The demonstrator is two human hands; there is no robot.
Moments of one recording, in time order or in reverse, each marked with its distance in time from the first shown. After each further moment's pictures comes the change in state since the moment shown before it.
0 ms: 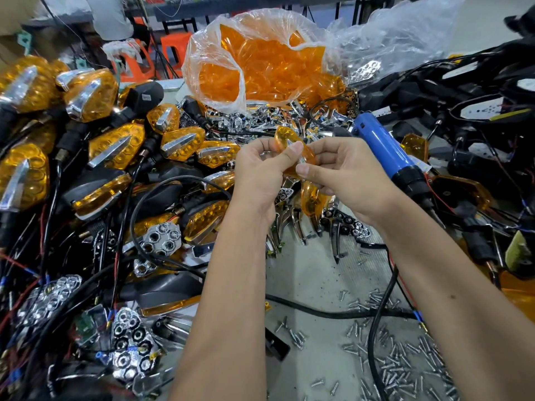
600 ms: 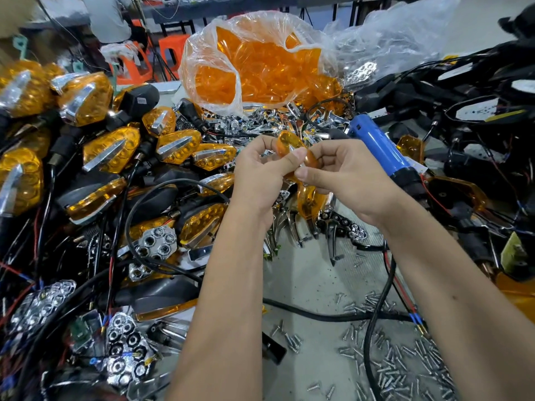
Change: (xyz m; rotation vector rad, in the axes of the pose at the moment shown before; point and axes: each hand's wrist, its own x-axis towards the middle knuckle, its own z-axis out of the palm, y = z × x) left_hand -0.002 -0.001 0.002 0.074 -0.049 0.035; right_hand 0.001 0.001 -0.009 -0.057 -0.034 0.002
